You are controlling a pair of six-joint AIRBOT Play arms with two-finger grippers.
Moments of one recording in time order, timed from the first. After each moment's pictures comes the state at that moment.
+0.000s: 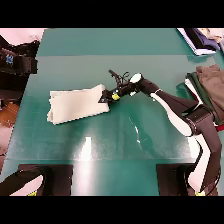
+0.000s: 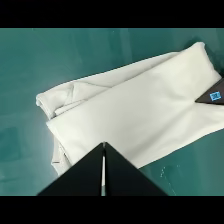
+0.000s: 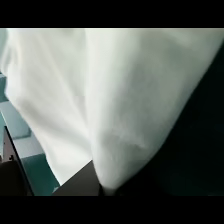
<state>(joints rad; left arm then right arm) -0.14 -1.09 1.59 1.50 -1.41 -1.52 0.47 -2.02 1.67 -0.48 1.10 1.22</state>
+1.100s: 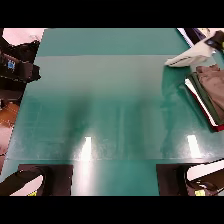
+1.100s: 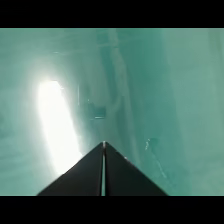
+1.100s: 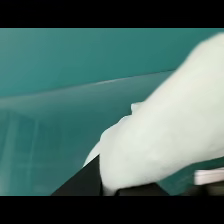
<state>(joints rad) -0.14 -1.09 1.59 1.43 -1.52 -1.52 -0.47 -1.75 2.01 -0.89 1.11 1.27</state>
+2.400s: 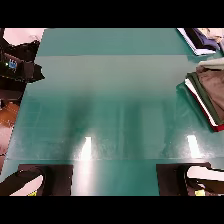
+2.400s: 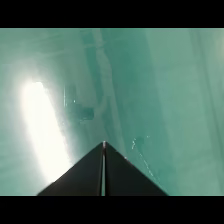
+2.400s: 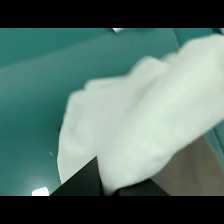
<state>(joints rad) -0.14 -1.09 1.59 1.38 -1.52 -1.52 -0.64 -1.42 1.98 -1.29 1.40 1.46</state>
